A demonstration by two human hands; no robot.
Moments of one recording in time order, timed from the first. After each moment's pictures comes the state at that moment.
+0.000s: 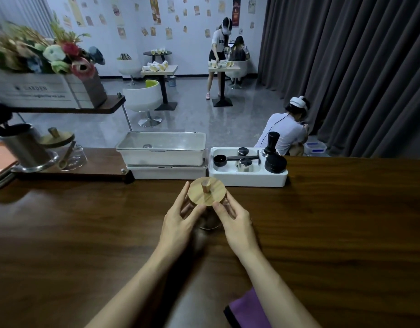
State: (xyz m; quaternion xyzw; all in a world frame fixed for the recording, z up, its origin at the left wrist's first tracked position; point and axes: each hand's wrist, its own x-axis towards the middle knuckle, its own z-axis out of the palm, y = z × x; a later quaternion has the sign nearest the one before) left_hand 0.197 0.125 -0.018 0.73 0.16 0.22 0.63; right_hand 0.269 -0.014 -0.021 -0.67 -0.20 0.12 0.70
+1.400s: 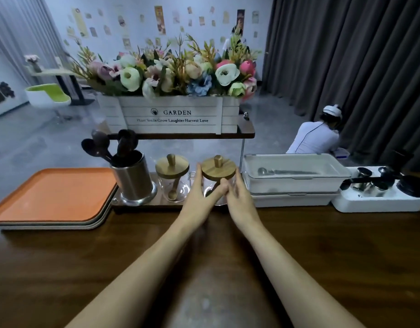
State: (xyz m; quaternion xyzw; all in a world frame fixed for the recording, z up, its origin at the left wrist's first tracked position) left_hand 0.177 0.505 0.025 0.77 0.08 0.16 0.61; right_hand 0.231 0.390 0.014 -0.75 -0.16 0.08 0.64
